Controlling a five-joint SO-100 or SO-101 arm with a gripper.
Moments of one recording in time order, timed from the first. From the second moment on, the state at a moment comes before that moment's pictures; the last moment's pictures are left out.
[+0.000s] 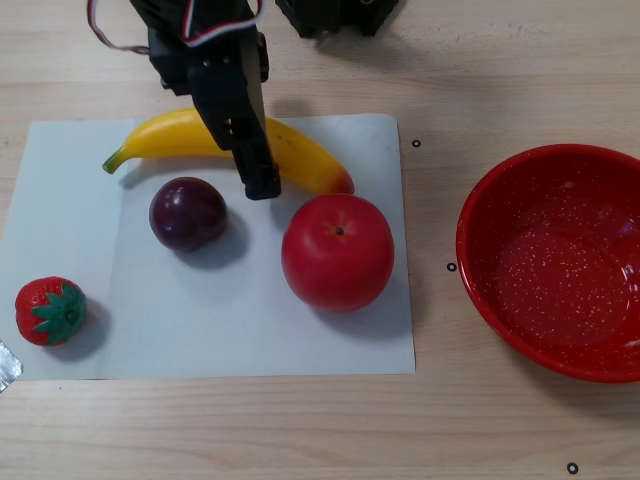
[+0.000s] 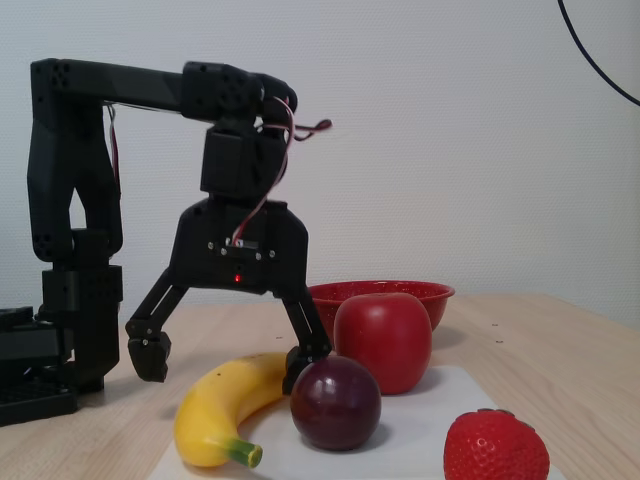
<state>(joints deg) -18.3 95.4 100.5 82.8 20.2</state>
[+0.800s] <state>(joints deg) -17.3 85.7 92.5 82.7 20.1</state>
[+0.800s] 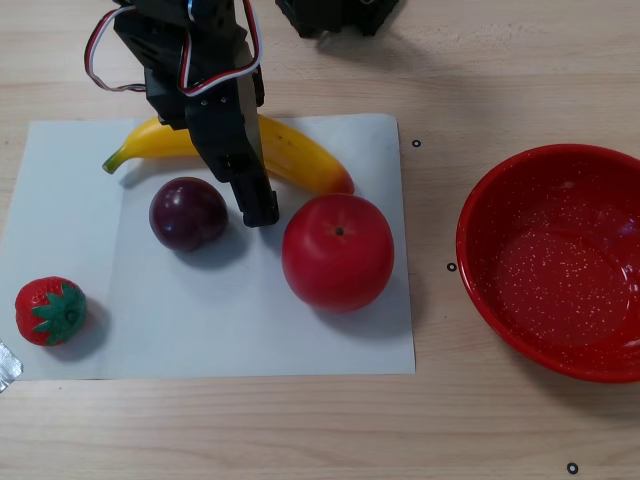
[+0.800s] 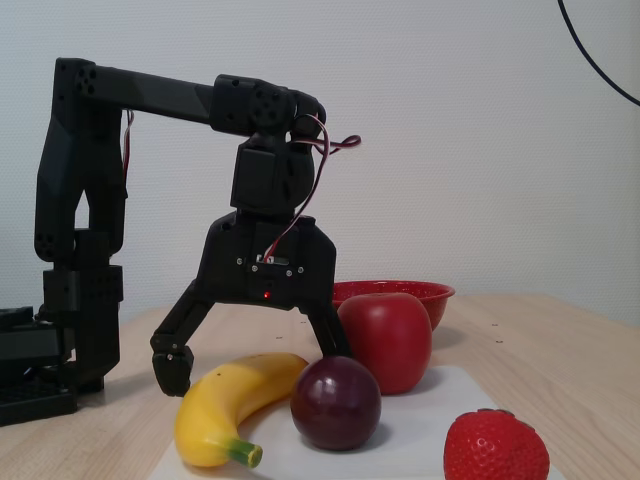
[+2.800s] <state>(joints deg) -21.5 90.3 74.3 107.5 19.2</state>
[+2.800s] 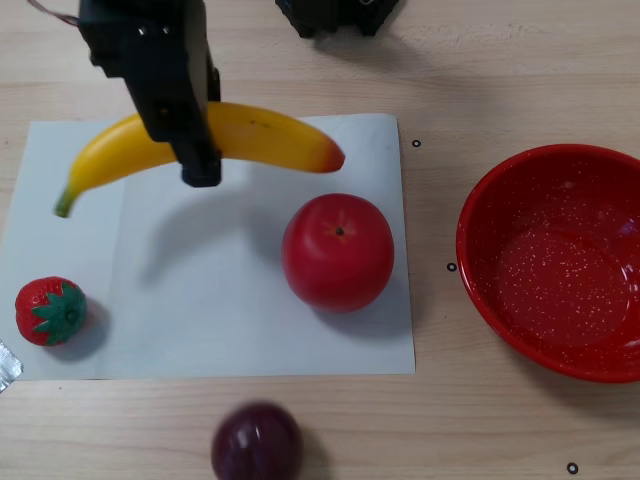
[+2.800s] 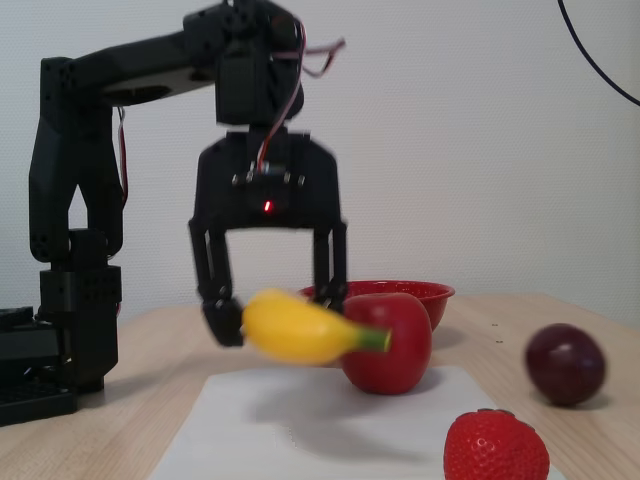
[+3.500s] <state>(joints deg) 6.0 91.1 52.4 108.2 1.4</state>
